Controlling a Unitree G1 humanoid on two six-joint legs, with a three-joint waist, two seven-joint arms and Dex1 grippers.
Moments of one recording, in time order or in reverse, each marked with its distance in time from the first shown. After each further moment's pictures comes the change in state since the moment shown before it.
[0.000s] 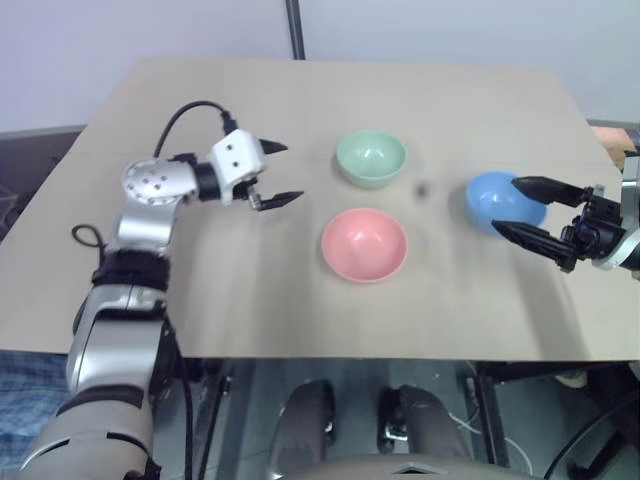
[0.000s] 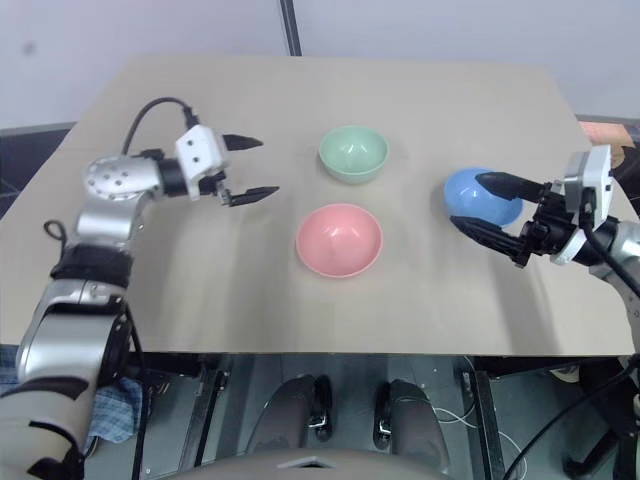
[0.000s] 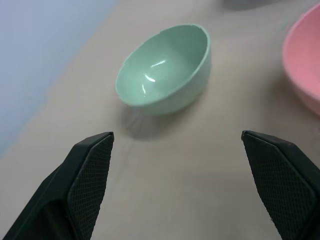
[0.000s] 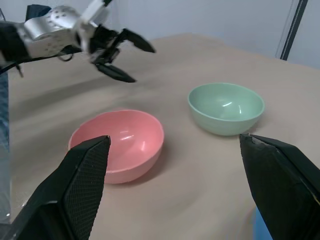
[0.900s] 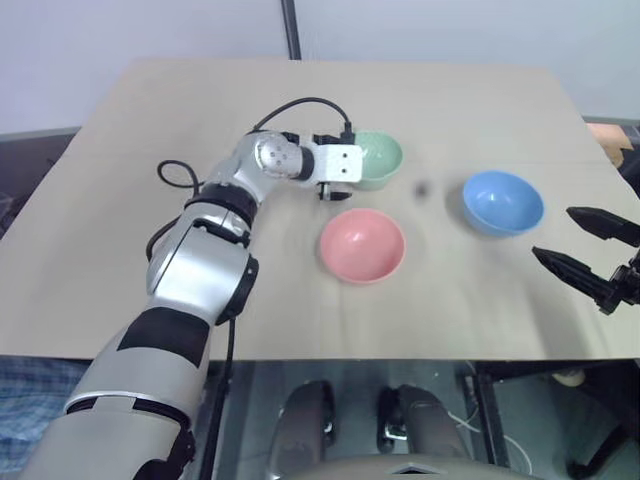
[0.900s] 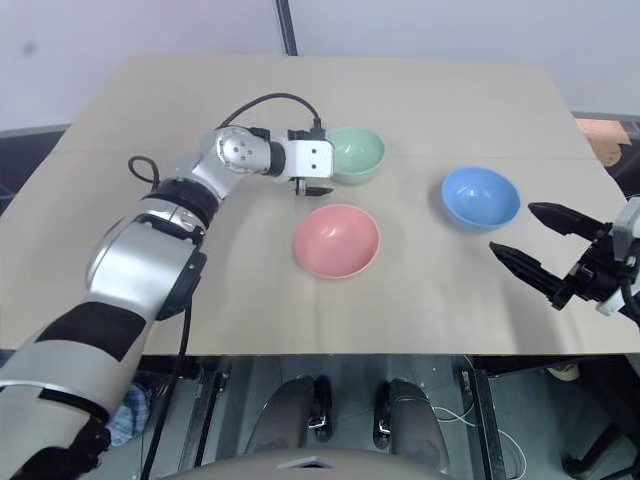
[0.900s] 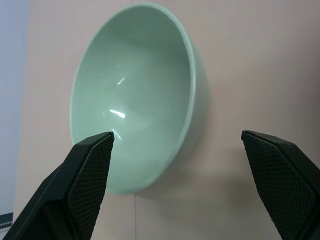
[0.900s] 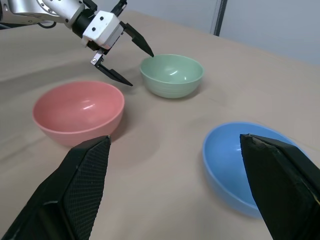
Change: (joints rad) left arm -0.372 -0.282 -0.261 0.509 0.465 -0.108 0.339; right arm 0.363 0.014 -0.318 -0.233 0.032 0.013 -0.149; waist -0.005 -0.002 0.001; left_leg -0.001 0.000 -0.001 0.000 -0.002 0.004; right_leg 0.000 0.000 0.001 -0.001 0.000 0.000
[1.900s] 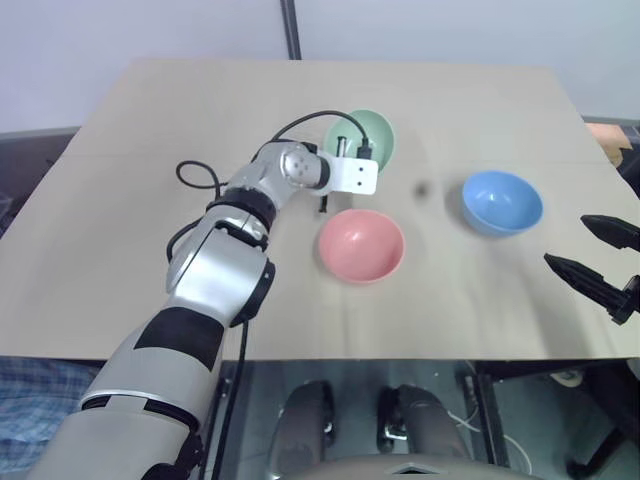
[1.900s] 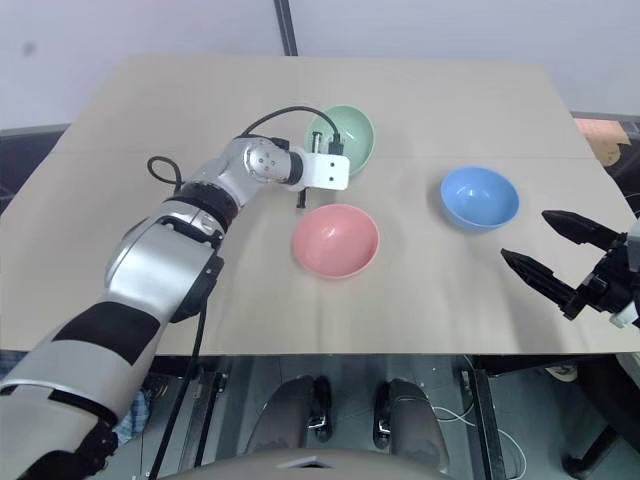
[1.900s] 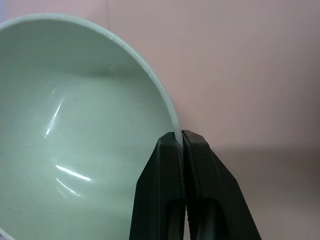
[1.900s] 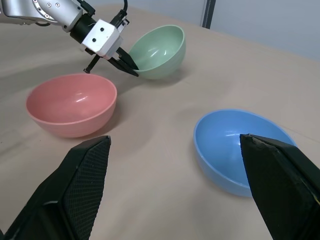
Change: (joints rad) left arm -0.024 -0.056 -0.017 0.019 0.088 0.007 0.030; right arm 0.072 0.000 -0.042 -0.017 0.020 0.000 -0.008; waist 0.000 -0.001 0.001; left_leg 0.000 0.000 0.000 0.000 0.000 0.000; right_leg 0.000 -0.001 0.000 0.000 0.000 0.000
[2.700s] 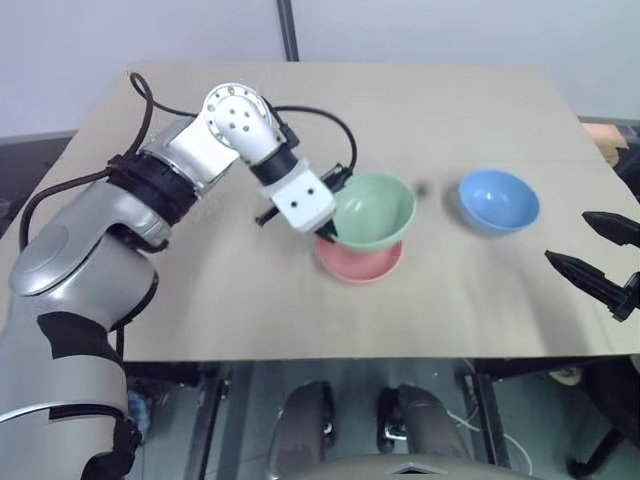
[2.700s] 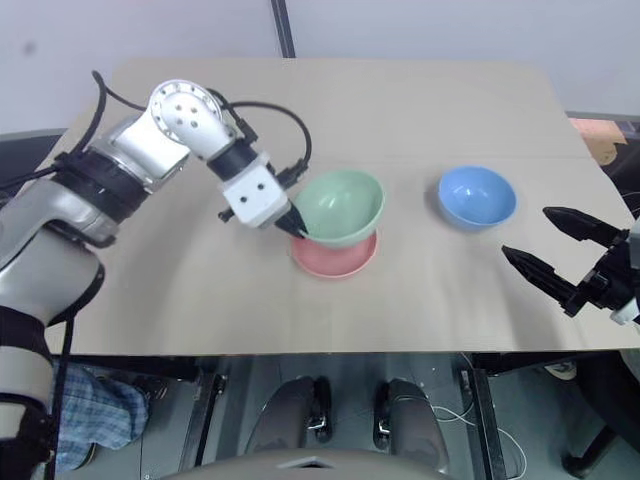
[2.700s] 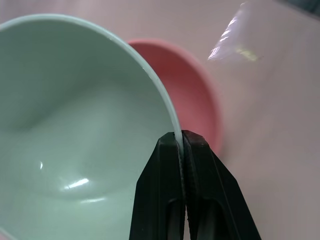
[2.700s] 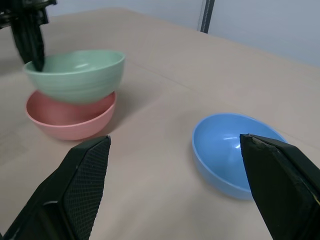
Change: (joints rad) left arm -0.020 0.529 -0.682 -0.822 -1.045 -0.078 -0.874; right arm -0.020 -0.003 0.002 0.006 -0.003 -0.002 0.002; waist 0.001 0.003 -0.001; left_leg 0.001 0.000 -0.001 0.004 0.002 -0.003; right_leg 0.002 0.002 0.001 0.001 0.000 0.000
